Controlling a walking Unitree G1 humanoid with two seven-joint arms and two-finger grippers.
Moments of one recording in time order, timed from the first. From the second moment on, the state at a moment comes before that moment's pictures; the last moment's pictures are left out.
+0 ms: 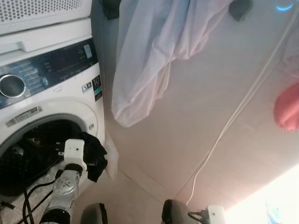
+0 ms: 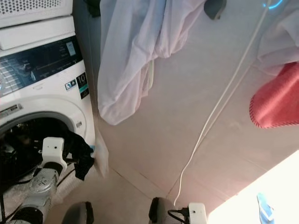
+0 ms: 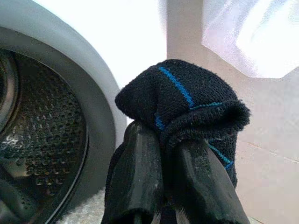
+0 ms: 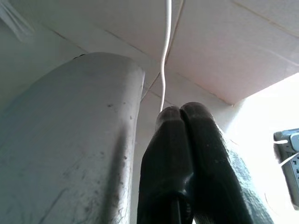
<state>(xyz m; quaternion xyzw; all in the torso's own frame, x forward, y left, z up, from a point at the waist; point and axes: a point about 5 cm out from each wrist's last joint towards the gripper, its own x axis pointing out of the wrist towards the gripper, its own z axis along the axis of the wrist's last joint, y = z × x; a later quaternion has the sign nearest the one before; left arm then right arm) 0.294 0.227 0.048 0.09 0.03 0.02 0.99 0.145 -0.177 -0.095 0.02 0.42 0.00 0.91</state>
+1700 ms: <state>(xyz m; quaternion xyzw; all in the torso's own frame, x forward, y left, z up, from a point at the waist) 0.301 0.234 0.055 0.07 0.03 0.07 0.99 0.155 -0.177 -0.090 0.02 0.40 0.00 0.91</state>
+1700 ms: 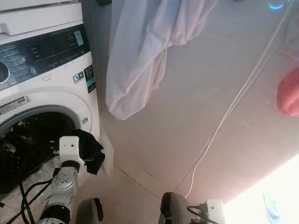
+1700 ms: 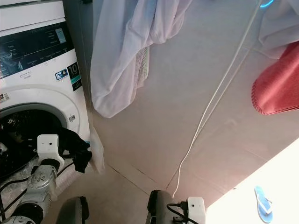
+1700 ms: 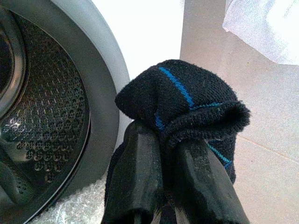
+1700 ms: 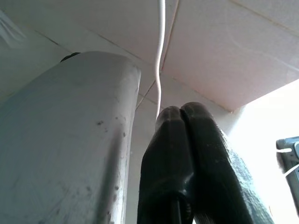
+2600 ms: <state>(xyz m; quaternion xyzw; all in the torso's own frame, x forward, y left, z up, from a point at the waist) 0.328 0.262 0.084 0.03 0.03 0.20 0.98 0.160 -0.176 -0.088 0.02 0.39 0.00 0.92</state>
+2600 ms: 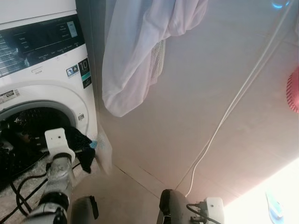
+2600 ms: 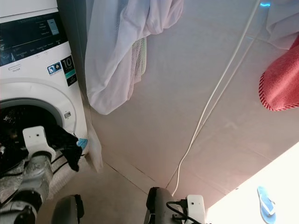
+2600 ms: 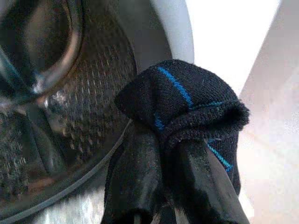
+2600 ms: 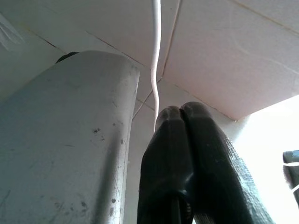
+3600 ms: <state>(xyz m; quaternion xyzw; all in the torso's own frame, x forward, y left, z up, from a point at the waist) 0.318 0.299 0.081 0.08 0.08 0.30 0.95 0.160 -0.175 -0.088 0.02 0.39 0.00 0.92</state>
